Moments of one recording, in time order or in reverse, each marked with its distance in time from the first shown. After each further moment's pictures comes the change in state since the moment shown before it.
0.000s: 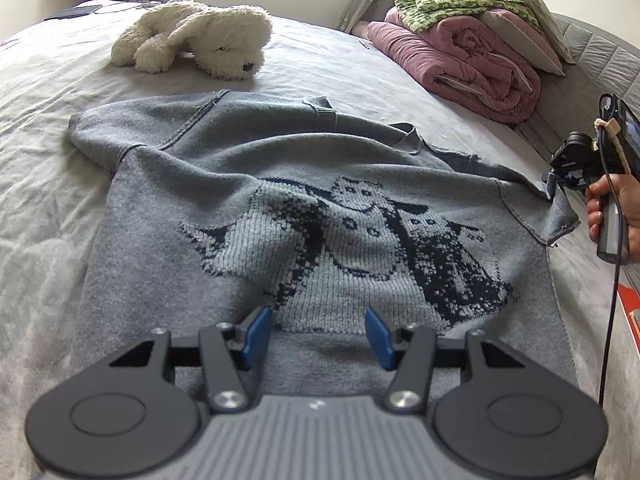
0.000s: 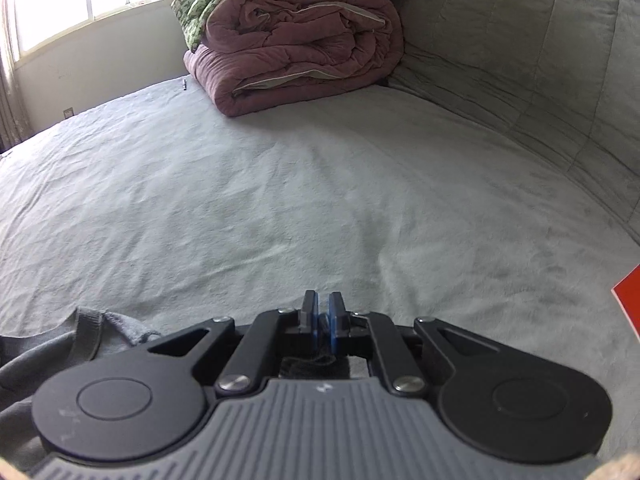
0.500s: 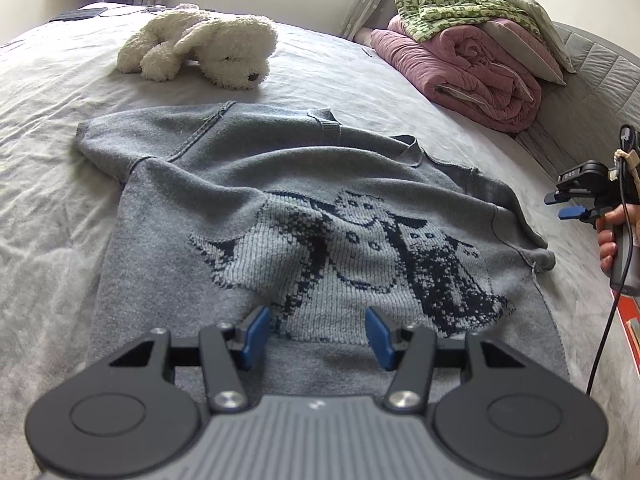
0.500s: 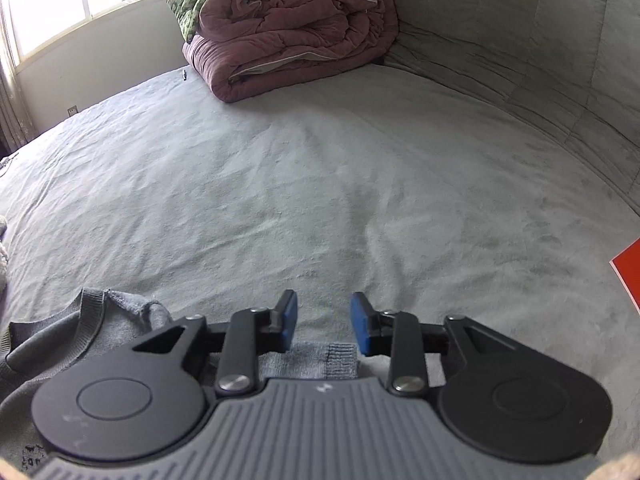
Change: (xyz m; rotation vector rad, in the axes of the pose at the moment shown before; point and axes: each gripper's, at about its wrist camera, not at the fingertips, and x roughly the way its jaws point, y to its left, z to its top) left arm -0.011 0.003 0.006 -0.016 -0.022 0.004; right arm -0.022 -0.024 -0.012 0.038 0.050 0.061
